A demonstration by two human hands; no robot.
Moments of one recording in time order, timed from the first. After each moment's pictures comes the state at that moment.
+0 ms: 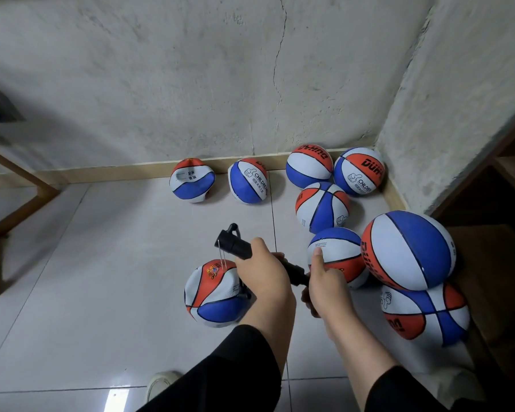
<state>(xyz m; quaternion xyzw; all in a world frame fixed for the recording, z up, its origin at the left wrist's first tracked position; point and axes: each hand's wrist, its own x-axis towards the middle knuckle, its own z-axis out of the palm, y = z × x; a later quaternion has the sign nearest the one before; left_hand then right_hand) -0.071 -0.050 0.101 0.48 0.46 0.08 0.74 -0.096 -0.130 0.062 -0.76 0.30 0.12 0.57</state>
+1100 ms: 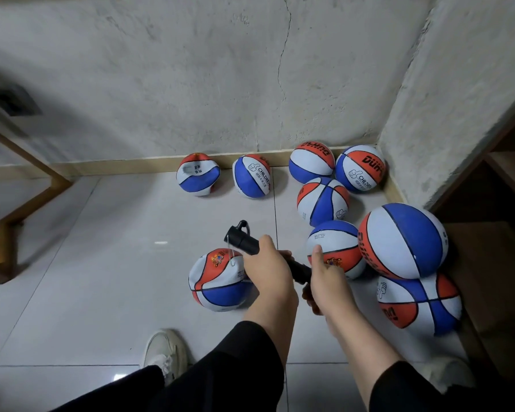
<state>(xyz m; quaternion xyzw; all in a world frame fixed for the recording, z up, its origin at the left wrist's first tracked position) -0.104 -0.059 0.107 0.48 0.45 0.05 0.75 -0.127 -0.138 0.076 -0.74 0.29 0.13 0.59</state>
